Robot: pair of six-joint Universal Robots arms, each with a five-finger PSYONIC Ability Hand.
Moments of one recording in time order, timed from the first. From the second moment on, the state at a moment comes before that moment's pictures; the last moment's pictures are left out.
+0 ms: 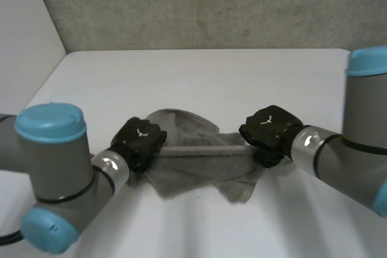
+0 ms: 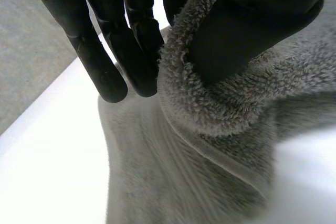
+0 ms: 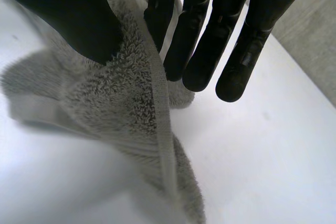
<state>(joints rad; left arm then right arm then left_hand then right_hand) 4.20 -1.99 -1.65 3.26 -1.48 3.65 2.02 -1.19 1.43 0.32 1.34 2.52 1.19 1.22 1.22 1.22 1.04 1.10 1.18 1.19 1.20 0.95</state>
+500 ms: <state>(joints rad) 4.25 -1.88 -1.39 4.00 -1.48 3.65 2.02 -1.25 1.23 -0.56 1.49 2.67 1.20 1.22 1.22 1.22 1.04 1.11 1.18 1.19 1.20 0.96</state>
